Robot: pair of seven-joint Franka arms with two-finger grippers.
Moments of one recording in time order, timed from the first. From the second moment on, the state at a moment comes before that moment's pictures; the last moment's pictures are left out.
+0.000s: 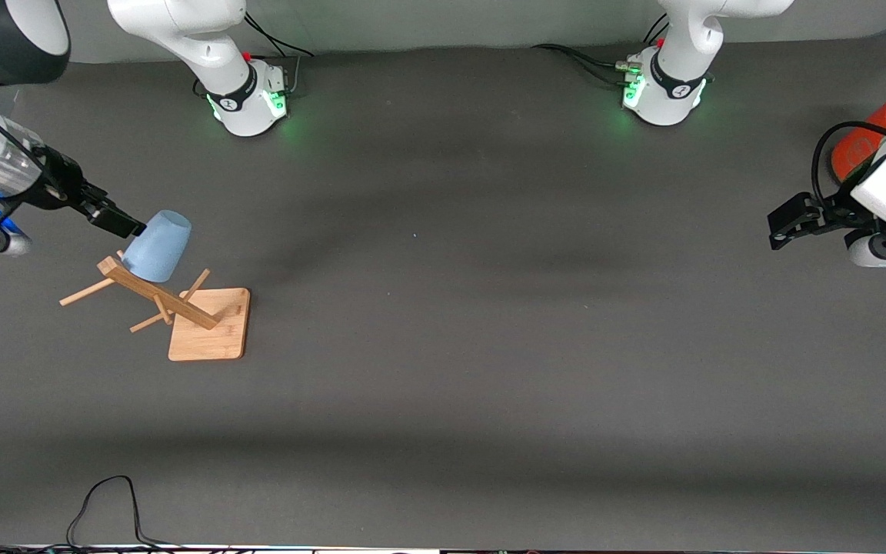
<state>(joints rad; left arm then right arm) -0.18 0.06 0.09 -1.52 0.02 1.62 -0.06 0.07 -0.10 -0.03 -1.89 0.04 1.66 0.72</state>
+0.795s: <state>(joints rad) -0.18 0.06 0.09 -1.52 0.02 1.62 -0.06 0.07 -0.07 -0.04 -2.05 0.04 1.88 0.72</state>
